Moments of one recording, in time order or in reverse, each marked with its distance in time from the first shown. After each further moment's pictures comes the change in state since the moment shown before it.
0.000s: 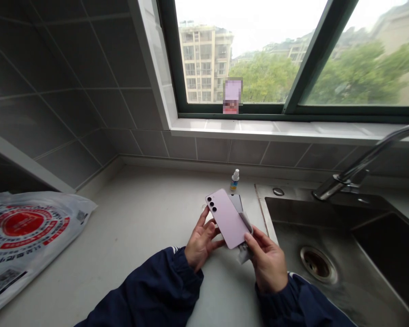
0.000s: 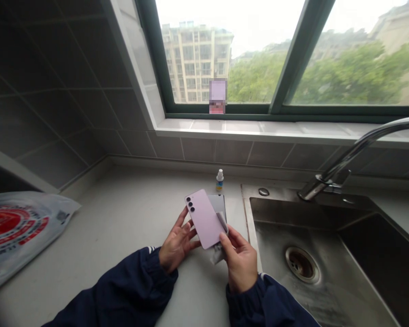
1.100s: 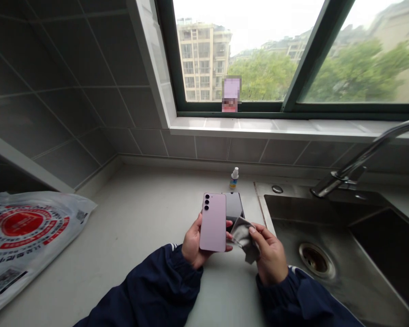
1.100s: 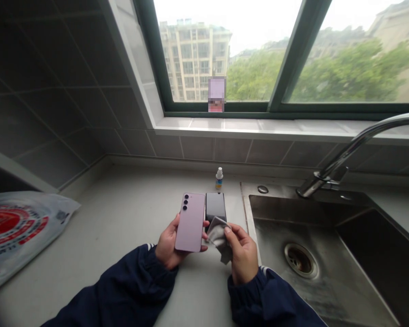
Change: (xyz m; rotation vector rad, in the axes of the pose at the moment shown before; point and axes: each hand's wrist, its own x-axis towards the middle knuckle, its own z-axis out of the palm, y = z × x) left_hand 0.000 0.007 -0.003 -0.296 -0.109 -0.225; right_hand 0.002 -0.015 0.003 0.046 -0.056 0.063
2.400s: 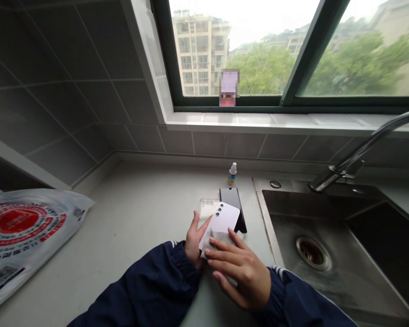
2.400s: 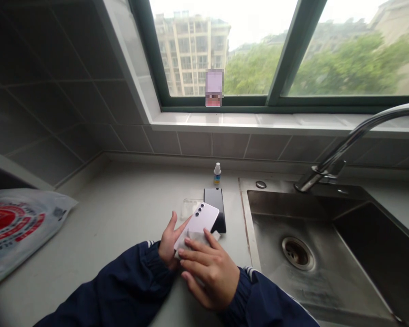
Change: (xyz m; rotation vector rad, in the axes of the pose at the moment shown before) left_hand -0.005 -0.012 0.001 -0.093 0.122 -0.126; right_hand -0.035 -0.011 0.008 -1.175 -0.963 -1.072
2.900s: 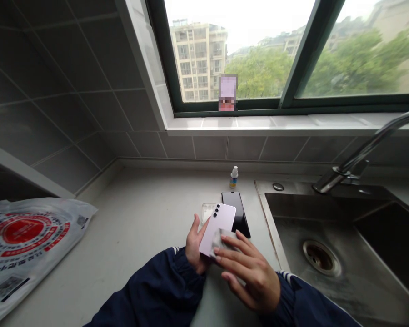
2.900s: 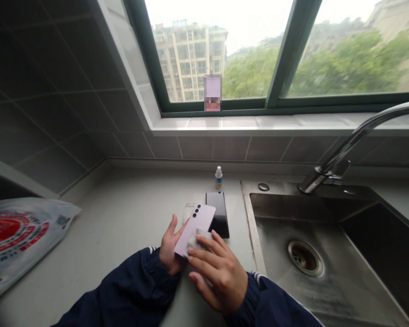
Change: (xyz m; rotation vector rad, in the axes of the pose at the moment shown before) left_hand -0.001 0.004 0.005 -0.048 0.012 0.064; right_hand -0.003 0.004 -0.003 -0.083 0.083 0.054
